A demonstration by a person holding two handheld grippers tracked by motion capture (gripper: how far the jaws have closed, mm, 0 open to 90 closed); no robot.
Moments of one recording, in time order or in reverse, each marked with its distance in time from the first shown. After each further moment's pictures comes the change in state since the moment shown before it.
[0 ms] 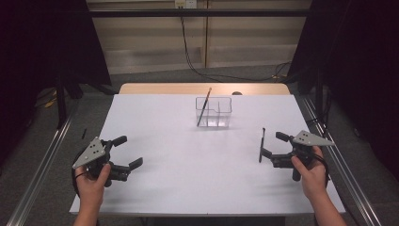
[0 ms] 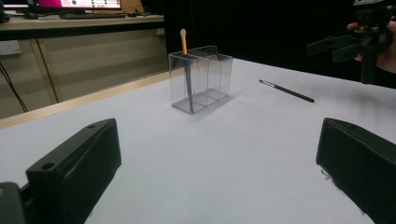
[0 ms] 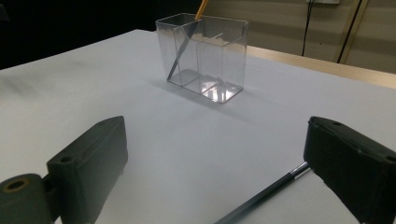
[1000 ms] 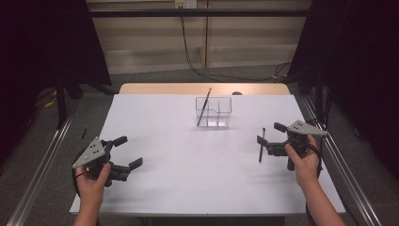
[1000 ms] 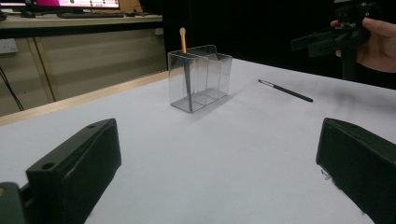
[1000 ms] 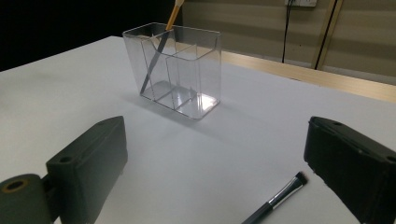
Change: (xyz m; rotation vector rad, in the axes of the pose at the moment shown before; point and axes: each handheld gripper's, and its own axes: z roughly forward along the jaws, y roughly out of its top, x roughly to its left) left arm 0.003 -0.003 0.001 -0.002 -0.010 -0.006; right arm -0.013 0.014 0.025 -0.005 -0.066 0.015
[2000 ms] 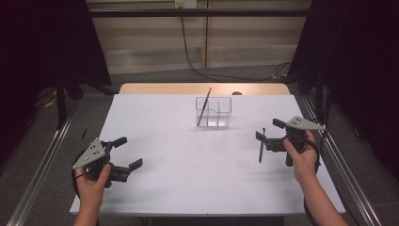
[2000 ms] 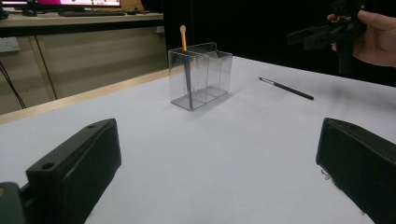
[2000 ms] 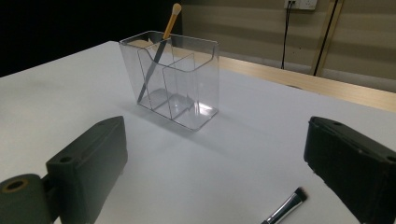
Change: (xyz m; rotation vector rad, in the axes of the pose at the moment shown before) left arm -0.002 -0.001 -0.001 0.012 0.004 0.004; right arm -0.004 0.009 0.008 -0.005 0.002 0.000
